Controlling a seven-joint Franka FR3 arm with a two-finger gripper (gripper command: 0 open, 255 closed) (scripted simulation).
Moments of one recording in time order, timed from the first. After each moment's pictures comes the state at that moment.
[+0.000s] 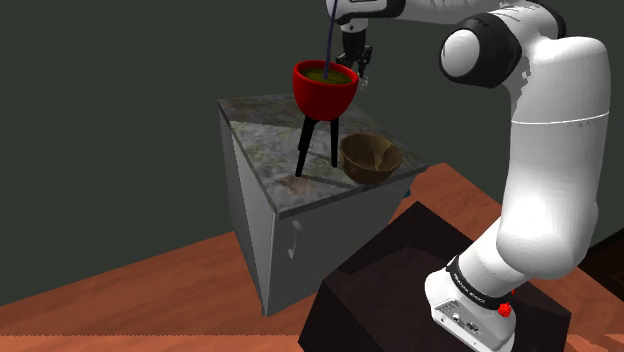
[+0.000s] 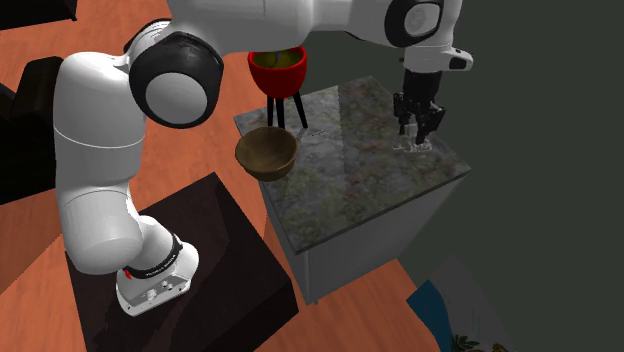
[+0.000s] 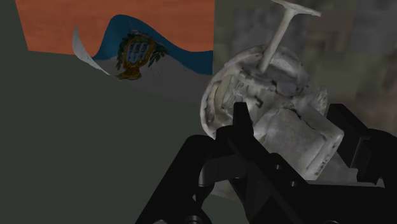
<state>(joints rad) -0.04 0.57 -0.28 -1.20 -0.14 1.71 -0.05</state>
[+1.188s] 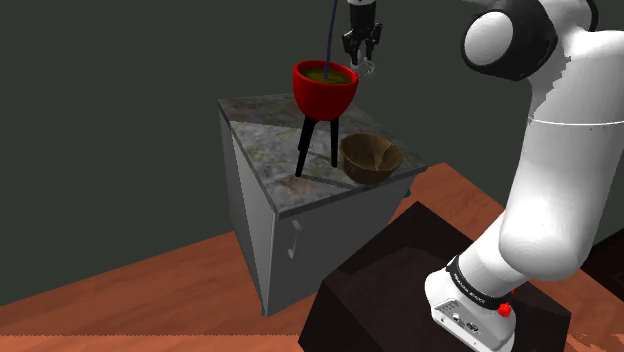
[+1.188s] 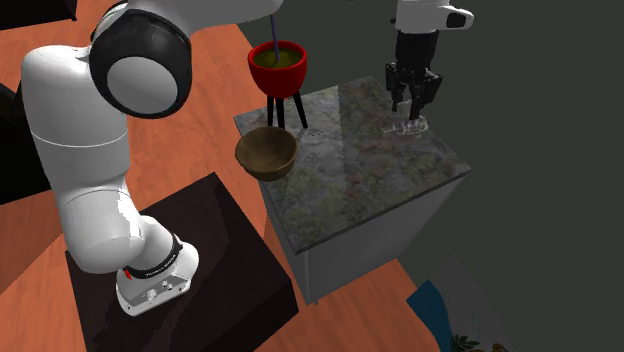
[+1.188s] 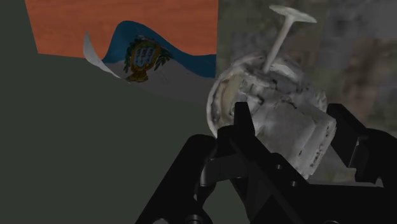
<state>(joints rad) 0.01 0.45 -0.29 -1.19 -0.17 1.57 -0.04</state>
